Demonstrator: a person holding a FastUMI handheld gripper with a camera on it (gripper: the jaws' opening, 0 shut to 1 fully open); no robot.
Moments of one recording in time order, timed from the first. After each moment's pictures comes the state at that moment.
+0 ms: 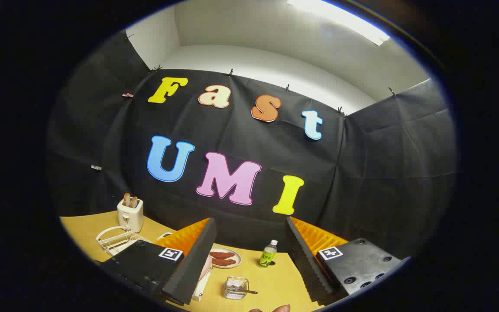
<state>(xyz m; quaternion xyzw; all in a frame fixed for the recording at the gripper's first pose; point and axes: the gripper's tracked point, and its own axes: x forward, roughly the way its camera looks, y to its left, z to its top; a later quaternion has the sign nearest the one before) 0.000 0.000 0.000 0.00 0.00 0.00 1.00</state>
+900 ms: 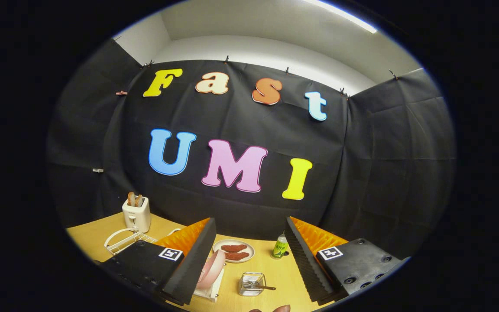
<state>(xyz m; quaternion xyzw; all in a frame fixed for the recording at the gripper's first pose) 0.033 0.027 -0.032 0.04 0.07 0.01 1.00</state>
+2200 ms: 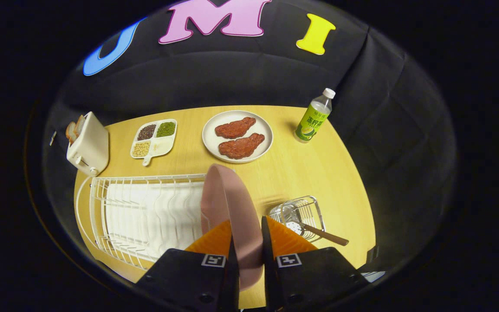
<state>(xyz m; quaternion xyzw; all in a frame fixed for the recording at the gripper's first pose) 0.120 0.121 -0.319 0.04 0.56 -0.05 0.83</state>
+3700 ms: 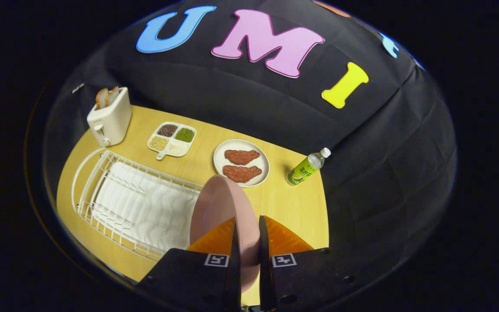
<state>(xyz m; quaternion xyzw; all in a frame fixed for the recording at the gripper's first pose) 0.120 0.116 -0.221 -0.05 0.47 0.04 0.88</state>
